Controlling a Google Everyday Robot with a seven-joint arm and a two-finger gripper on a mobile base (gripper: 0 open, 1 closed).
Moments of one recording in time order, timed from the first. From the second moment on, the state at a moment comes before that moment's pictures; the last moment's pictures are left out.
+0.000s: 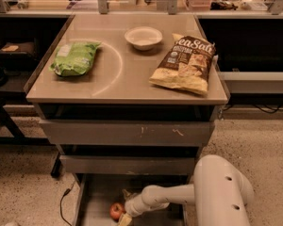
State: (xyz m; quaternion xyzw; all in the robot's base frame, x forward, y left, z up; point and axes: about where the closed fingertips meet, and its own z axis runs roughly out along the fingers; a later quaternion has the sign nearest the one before) arm 0.469 0.110 0.144 -0.59 0.71 0.28 0.26
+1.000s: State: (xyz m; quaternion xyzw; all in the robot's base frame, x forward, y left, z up) arm 0.466 0.115 0.122 -0.57 0.71 0.30 0.27
